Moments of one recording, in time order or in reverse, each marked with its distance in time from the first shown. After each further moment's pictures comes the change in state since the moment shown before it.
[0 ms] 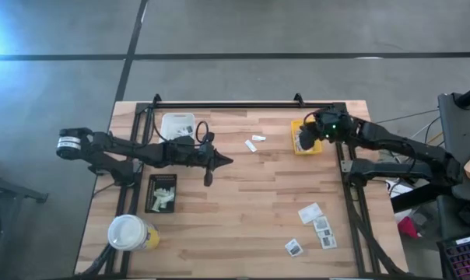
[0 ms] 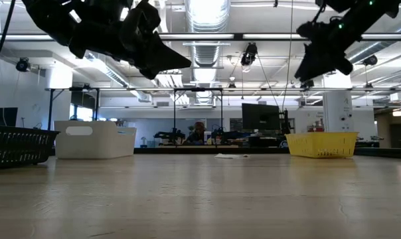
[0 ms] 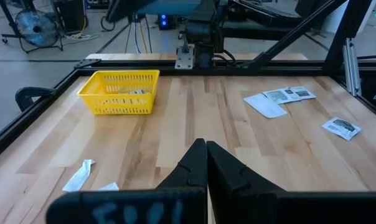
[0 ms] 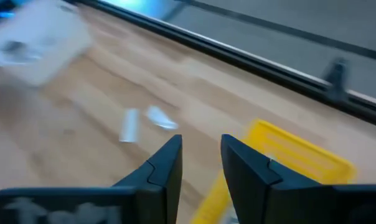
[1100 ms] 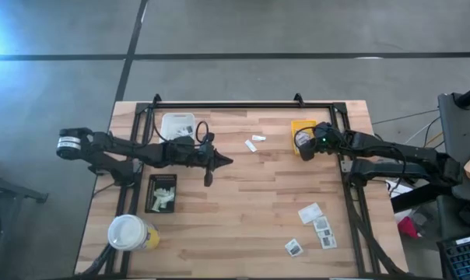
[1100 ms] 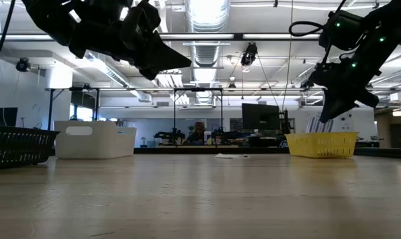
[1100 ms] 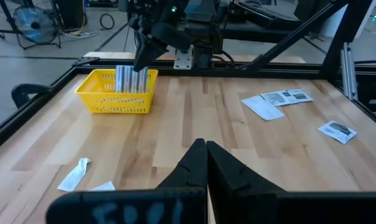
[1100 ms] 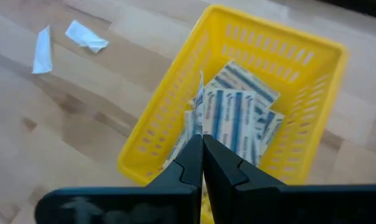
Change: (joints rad) left arm 0.000 0.000 0.000 0.003 0.002 -0.025; right arm -0.006 0.001 -0.256 0.011 0.019 0.110
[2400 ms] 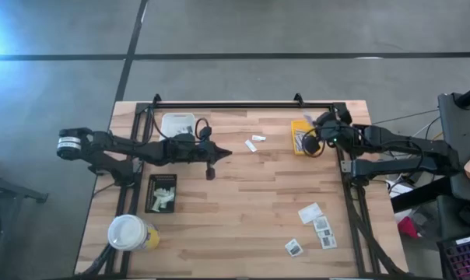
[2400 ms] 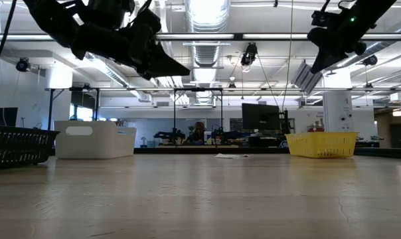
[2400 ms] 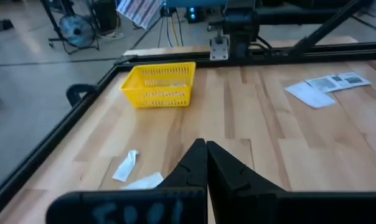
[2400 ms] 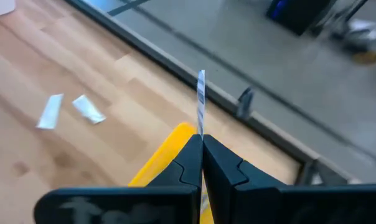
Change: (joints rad) left arm 0.042 0.001 0.002 -0.024 -0.101 0.105; right arm 0.234 -0.012 0.324 -0.225 0.421 -0.209
